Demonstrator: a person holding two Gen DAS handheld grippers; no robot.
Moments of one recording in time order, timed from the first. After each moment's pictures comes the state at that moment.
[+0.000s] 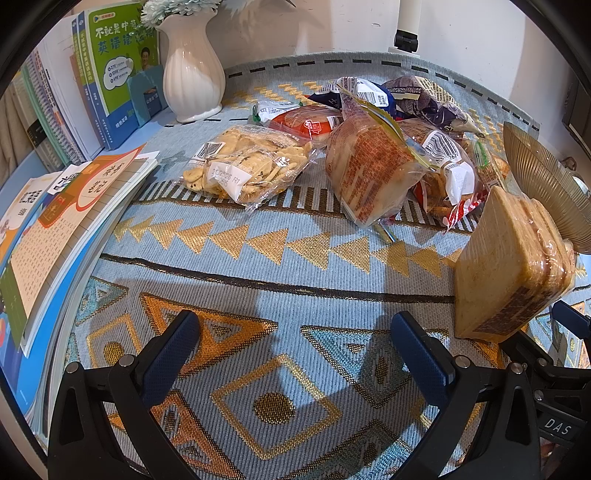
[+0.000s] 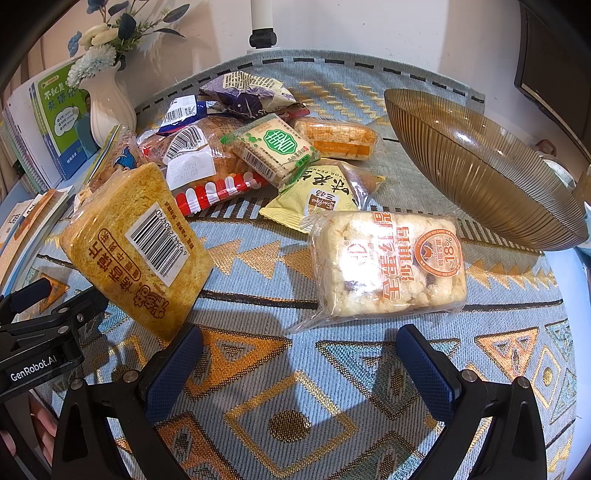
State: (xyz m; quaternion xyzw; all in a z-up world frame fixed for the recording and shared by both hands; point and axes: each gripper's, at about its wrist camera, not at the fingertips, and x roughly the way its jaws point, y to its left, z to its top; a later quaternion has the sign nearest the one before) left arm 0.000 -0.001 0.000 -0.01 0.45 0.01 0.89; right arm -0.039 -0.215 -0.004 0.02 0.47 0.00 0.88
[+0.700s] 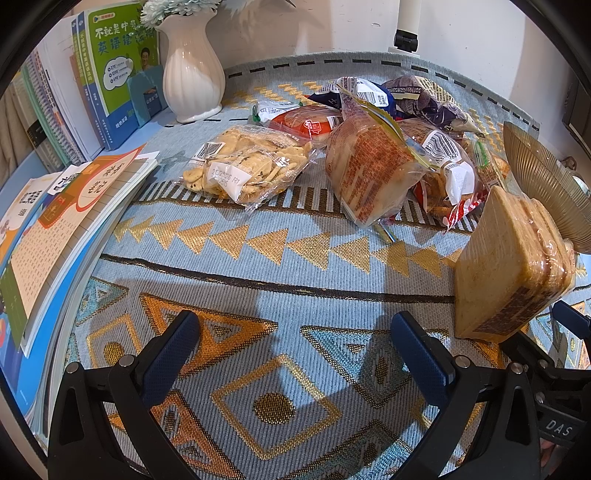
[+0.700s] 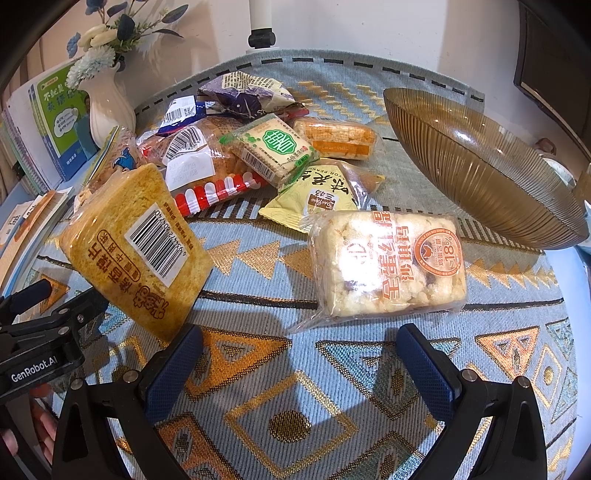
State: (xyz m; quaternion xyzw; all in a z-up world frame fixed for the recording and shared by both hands) left arm -0.001 -0.001 0.000 -0.01 0.45 0.01 0.89; right arm -0.041 -0.215 -0.003 0.03 0.47 0.01 0.88
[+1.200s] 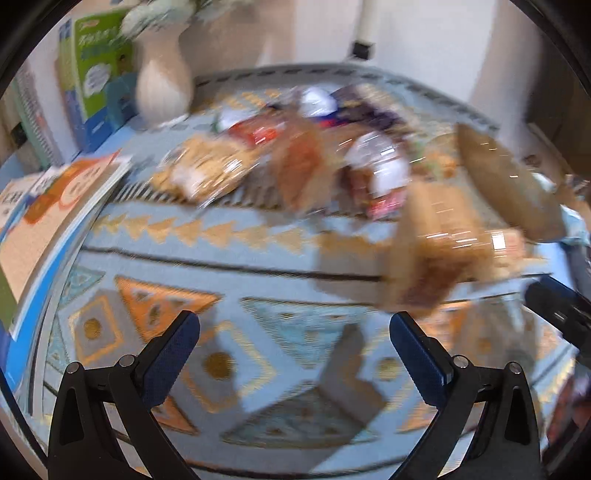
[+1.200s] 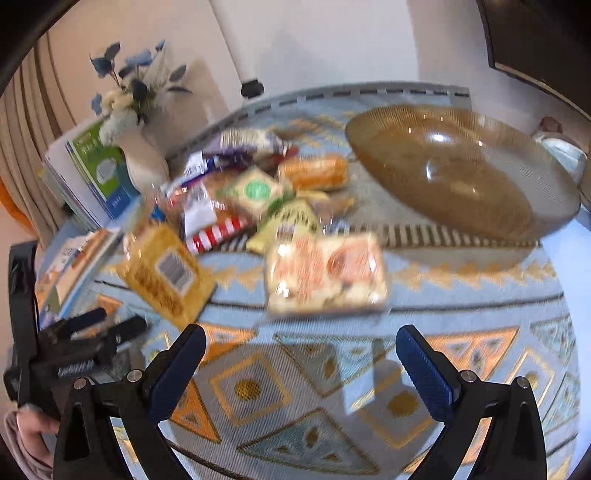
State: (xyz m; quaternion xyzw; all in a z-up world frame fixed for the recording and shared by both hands) left arm -0.027 -0.022 0.022 -0.02 0.44 -0.07 0.90; right arm -0.065 -0.295 0.031 0.10 0.42 0.09 0.90
